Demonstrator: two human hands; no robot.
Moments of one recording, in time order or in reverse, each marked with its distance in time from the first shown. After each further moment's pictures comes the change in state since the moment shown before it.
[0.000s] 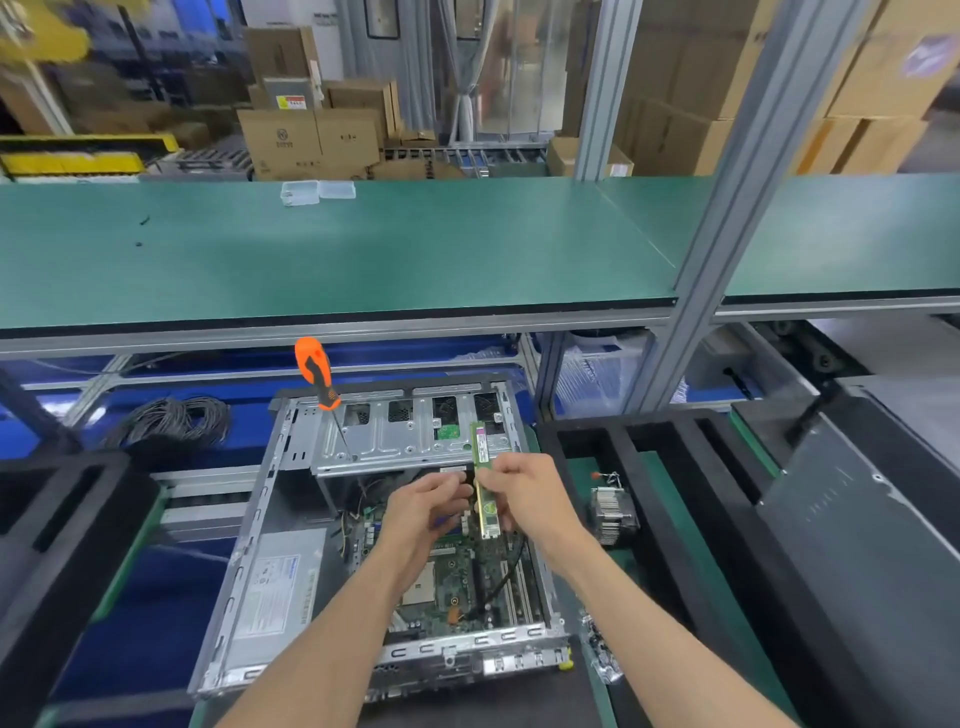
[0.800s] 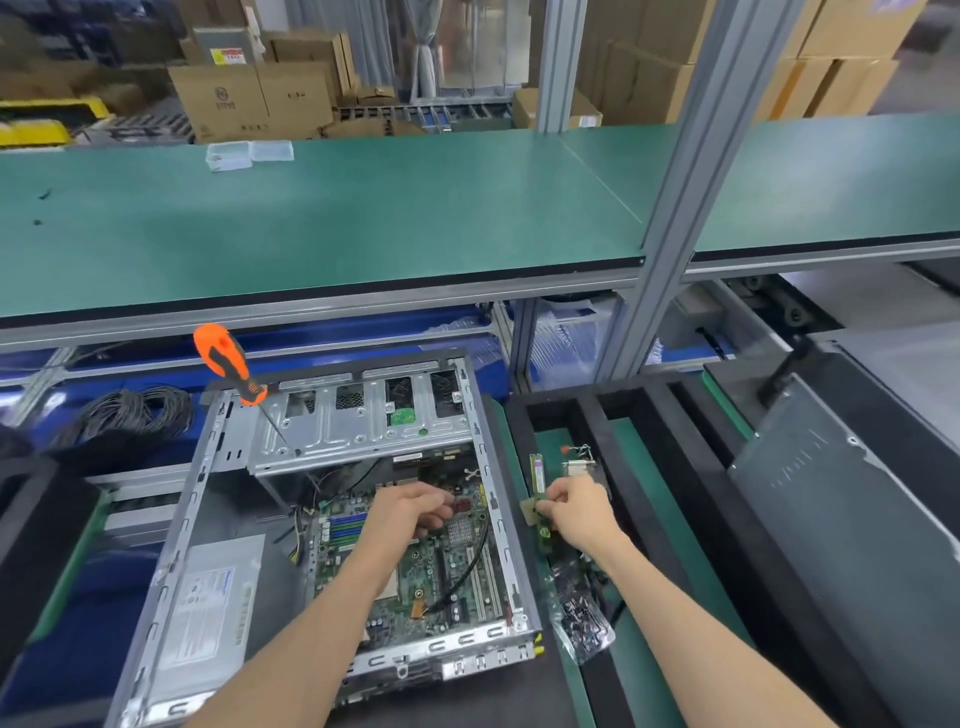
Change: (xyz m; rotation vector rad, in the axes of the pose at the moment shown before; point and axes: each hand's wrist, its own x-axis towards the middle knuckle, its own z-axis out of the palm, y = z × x) left_hand 0.020 -0.027 0.012 0.430 -0.031 -0.017; right_hand 0.038 0.127 -0.085 -0.473 0.168 0.258
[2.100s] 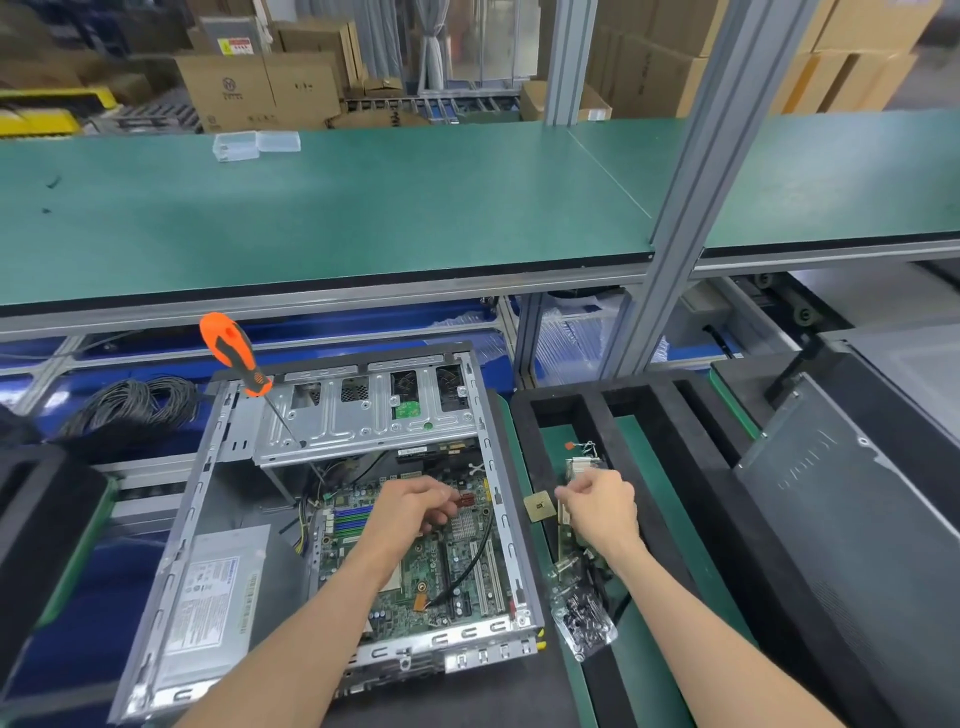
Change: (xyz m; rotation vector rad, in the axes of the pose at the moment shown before) left_hand -0.009 0.006 0.000 0.060 -0.017 0.019; right_hand -0.012 -0.002 -0.011 0.031 0.187 0.121
